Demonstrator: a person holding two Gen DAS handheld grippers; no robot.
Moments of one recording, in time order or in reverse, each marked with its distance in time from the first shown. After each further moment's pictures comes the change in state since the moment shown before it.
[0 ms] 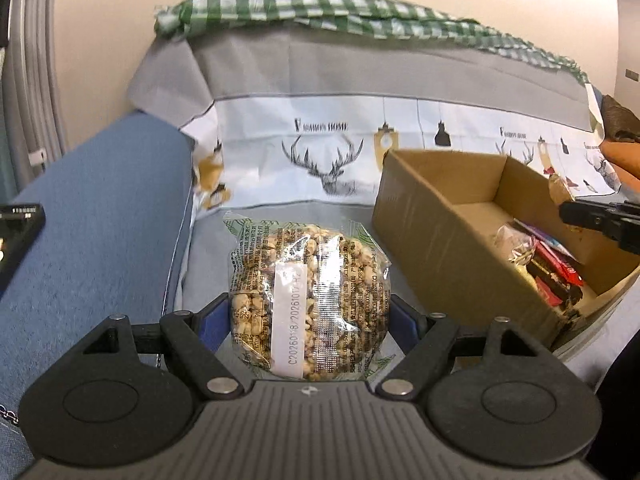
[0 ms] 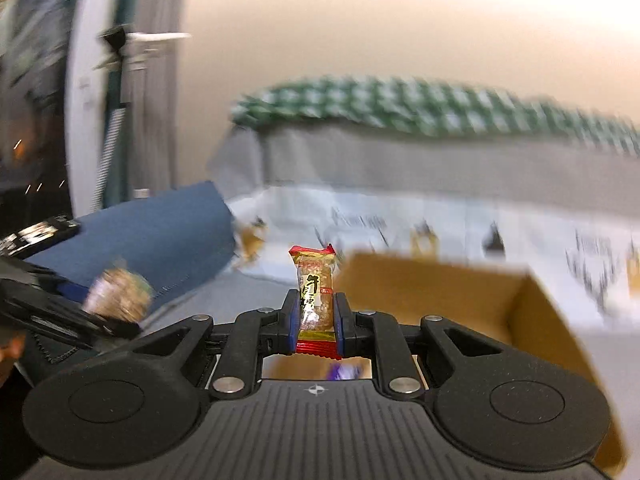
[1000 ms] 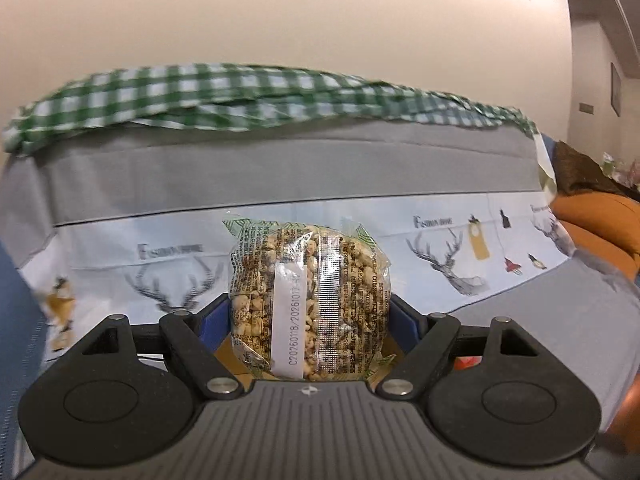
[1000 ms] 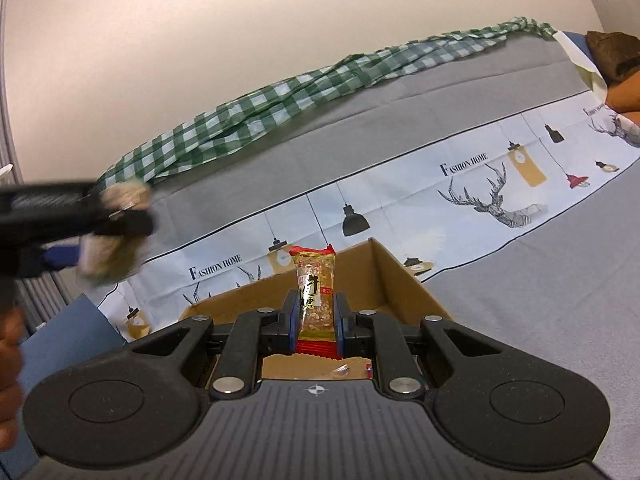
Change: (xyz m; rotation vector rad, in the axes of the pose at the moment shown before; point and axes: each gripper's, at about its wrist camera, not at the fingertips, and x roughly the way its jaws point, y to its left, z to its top) left arm 0.093 -0.209 0.172 0.028 -0.158 -0.163; right arm 0.011 -0.133 -0.017 0.423 -0.127 -0.238
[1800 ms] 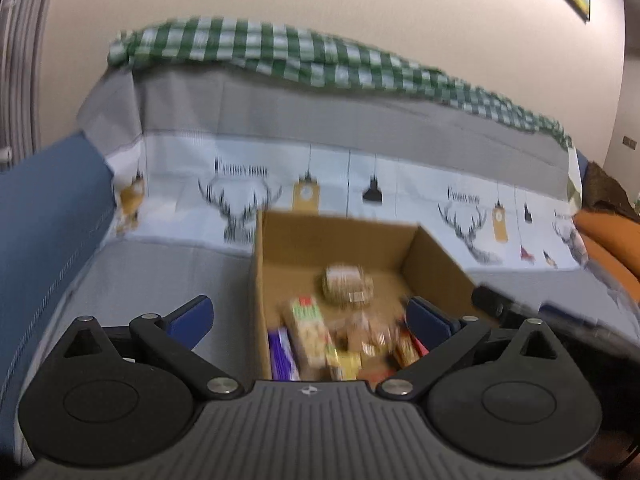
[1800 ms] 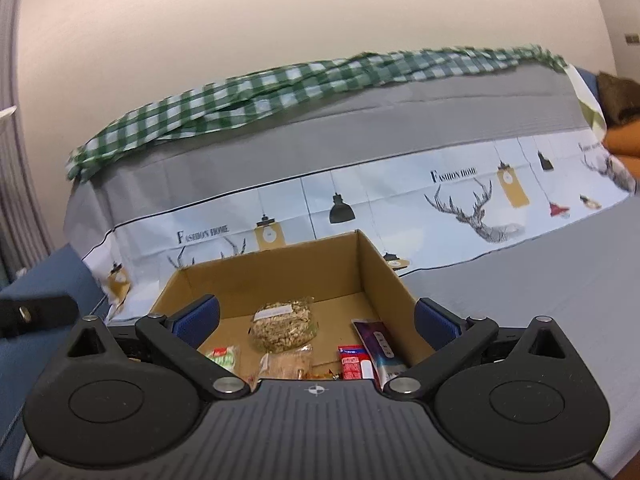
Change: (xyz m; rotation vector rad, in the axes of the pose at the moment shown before) left arm -0.127 0.026 -0.100 -0.191 0.083 0.120; right arm -0.048 0.025 0.004 -0.186 0.039 -0.068
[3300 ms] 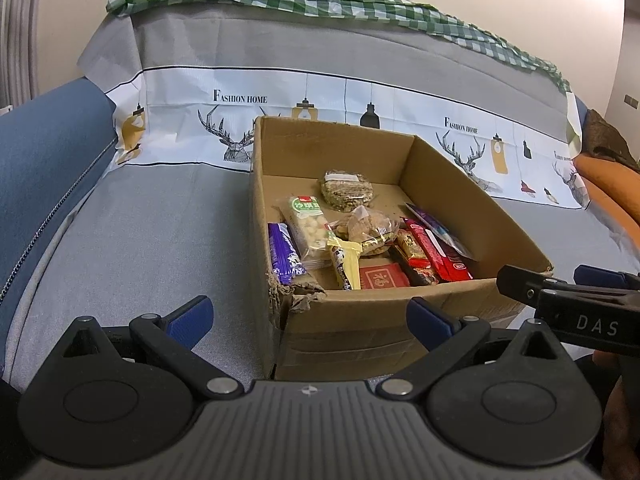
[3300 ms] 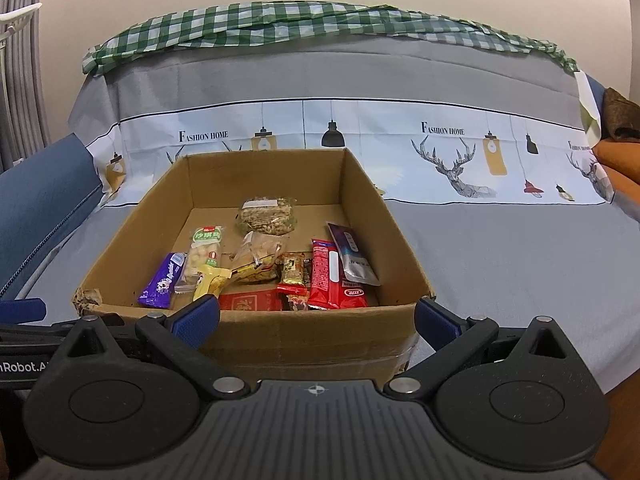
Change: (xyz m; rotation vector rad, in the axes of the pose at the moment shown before) left arm -0.005 -0.004 -0.077 0.033 0.123 0.011; right arm -0.051 0.009 -0.039 -0.158 0.207 -0.069
